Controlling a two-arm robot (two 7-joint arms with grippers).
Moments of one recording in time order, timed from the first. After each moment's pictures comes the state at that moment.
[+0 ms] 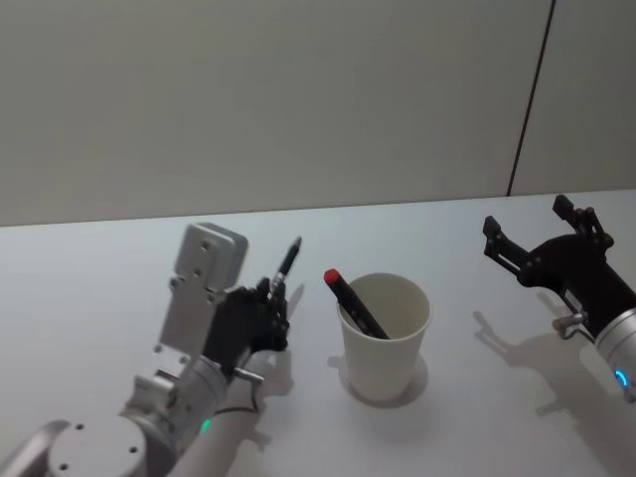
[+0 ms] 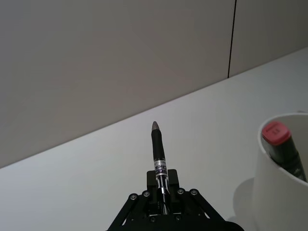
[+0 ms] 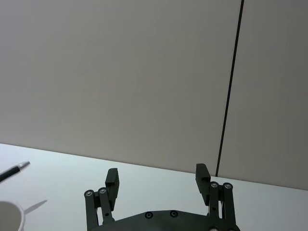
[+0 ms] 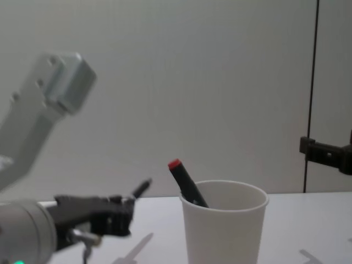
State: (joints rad) left arm -0.01 0.40 0.40 -1.84 -0.32 0.31 0.09; right arm -0.01 0.34 -0.23 -1.77 0.29 0.03 0.07
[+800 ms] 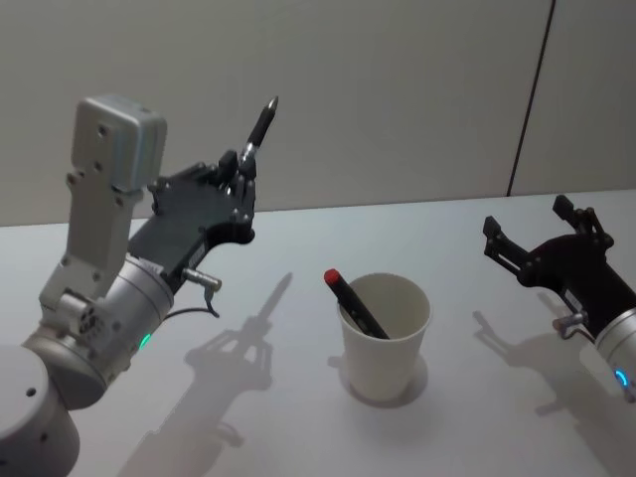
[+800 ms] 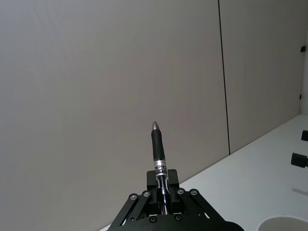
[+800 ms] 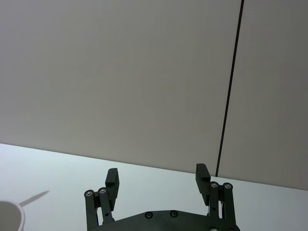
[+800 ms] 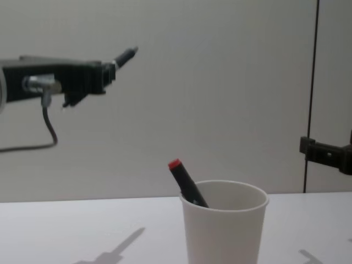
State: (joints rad) left arm -0.04 0.50 0.29 -2.06 -0.37 0.28 0.04; right arm -0.01 0.34 -0.23 -1.77 0.29 0.03 0.07
